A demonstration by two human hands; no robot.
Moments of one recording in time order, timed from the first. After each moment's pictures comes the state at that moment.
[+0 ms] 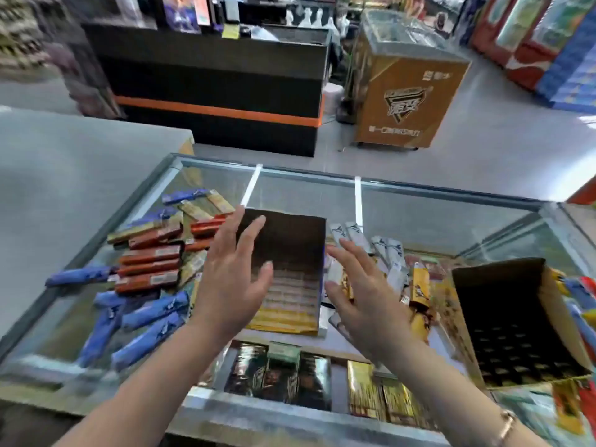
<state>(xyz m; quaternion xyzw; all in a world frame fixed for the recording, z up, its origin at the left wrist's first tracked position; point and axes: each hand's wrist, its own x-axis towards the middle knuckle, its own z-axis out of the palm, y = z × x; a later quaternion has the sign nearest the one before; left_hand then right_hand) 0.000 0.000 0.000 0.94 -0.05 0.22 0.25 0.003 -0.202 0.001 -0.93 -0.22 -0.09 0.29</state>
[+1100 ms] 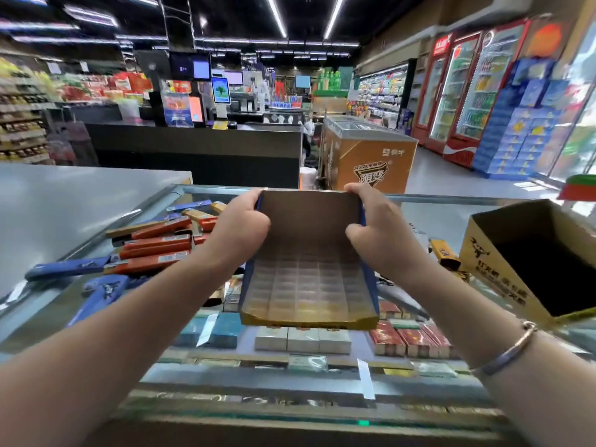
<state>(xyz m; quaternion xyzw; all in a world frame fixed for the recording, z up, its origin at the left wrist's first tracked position) 0.022 0.025 -0.002 0.83 -0.07 0.15 0.53 0.015 -0.166 -0.007 -0.89 -0.19 -0.25 0.32</state>
